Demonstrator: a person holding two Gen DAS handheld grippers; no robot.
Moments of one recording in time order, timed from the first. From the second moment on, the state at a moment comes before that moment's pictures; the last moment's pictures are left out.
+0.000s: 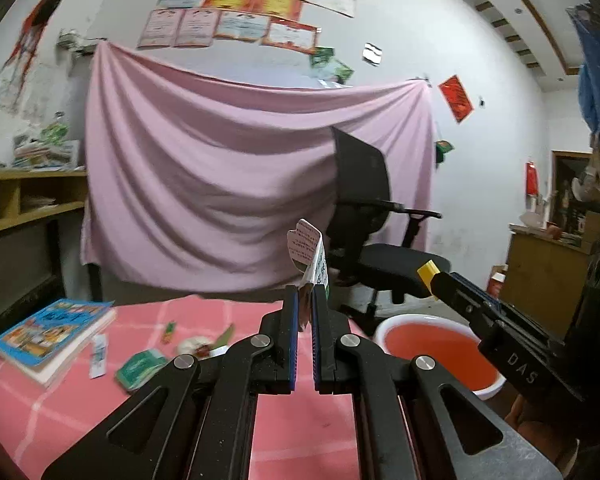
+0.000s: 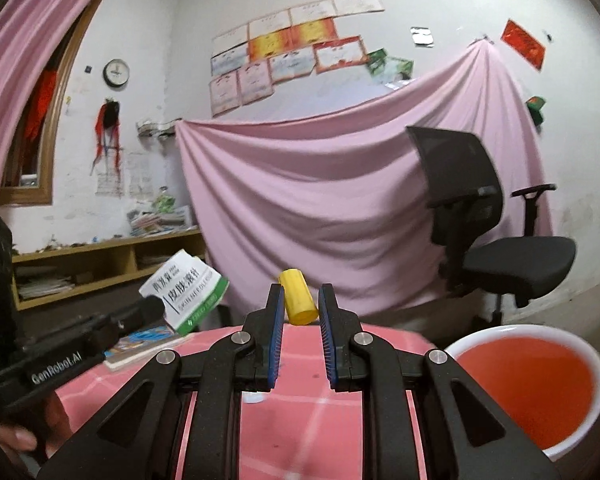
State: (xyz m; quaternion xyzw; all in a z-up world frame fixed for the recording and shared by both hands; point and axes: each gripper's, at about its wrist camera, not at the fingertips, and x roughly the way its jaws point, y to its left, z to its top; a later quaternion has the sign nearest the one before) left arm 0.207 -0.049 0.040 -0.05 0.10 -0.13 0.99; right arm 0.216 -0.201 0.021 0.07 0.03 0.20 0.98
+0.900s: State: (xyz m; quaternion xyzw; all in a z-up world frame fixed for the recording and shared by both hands) left arm 0.320 -0.224 0.013 -0.02 0.29 -0.27 0.92; right arm 0.264 -0.347 -0.032 0.22 0.17 0.05 0.96
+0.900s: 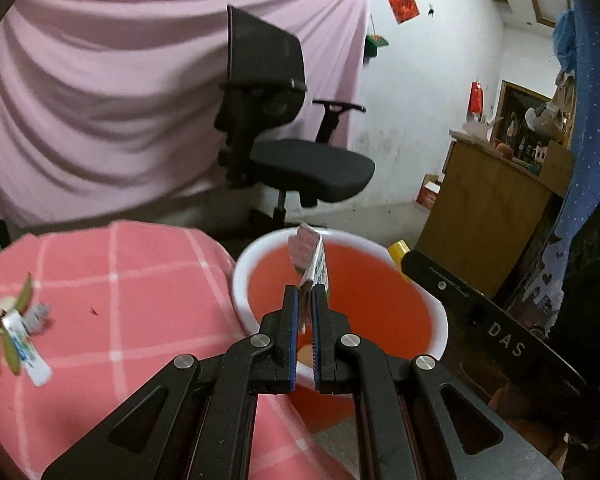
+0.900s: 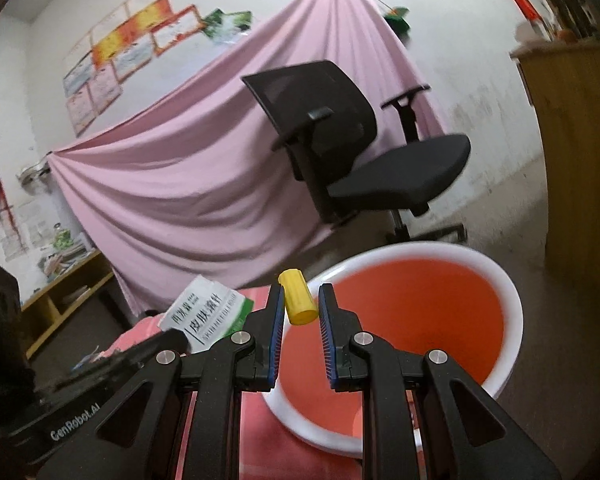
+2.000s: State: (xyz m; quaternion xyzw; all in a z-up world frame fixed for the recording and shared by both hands) left arm 0.288 -0.144 0.034 -0.08 0.25 -0.17 0.95; right arm 0.265 -0.316 -0.007 0.17 0.17 0.04 0.97
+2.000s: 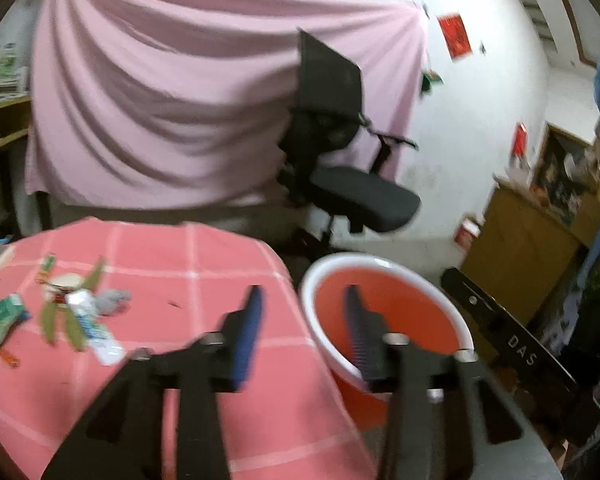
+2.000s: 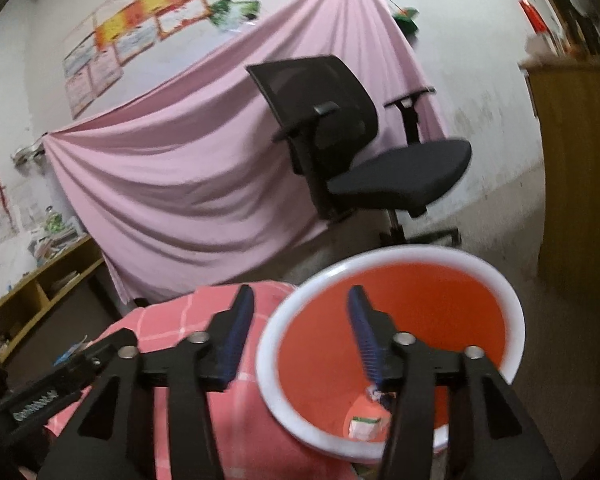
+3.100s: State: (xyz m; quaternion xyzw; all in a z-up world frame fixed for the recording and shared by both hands) left arm 0.163 0.081 0.015 -0.10 0.10 0.12 0.98; right arm 0.240 -0.134 0.026 0.02 0.03 0.17 0.98
